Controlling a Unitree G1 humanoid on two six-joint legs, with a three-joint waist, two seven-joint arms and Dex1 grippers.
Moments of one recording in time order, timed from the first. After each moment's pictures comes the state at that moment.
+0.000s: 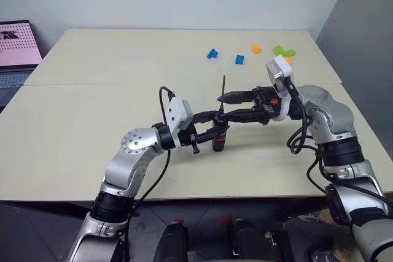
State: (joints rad) left arm -0.40 0.38 -0.13 -0.17 -0.41 0.27 -0.92; right arm -0.81 -0.48 0.10 0.18 0.57 0.50 1.42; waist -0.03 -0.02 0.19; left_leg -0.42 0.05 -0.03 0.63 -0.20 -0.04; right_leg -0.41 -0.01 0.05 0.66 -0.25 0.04
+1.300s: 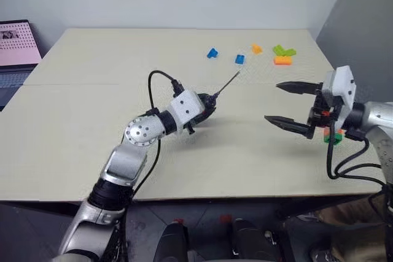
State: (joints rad) left arm -0.60 0.53 -0.27 -0.05 0.10 0.15 -0.67; right arm -0.37 -0.87 -0.21 -0.38 0.50 0.52 1.03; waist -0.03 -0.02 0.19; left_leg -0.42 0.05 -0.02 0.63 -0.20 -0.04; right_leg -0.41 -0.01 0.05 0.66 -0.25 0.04
